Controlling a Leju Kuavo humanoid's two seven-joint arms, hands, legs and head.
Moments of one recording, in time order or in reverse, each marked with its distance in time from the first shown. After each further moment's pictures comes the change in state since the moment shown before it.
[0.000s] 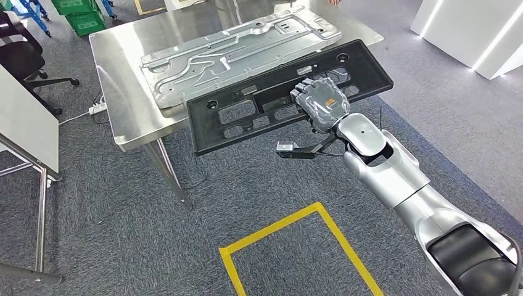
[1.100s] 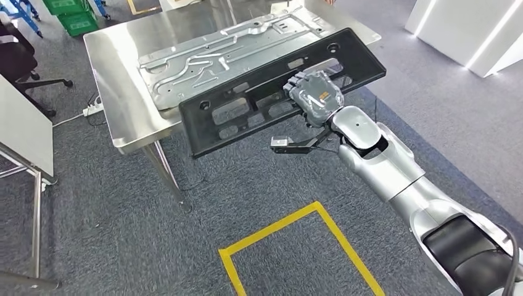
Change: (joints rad) left arm -0.044 0.025 -0.171 0.007 -0.172 0.045 -0.048; right arm -0.045 0.019 0.032 0.034 -0.025 -0.004 -0.013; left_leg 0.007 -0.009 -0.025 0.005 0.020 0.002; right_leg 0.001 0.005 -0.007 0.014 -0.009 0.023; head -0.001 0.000
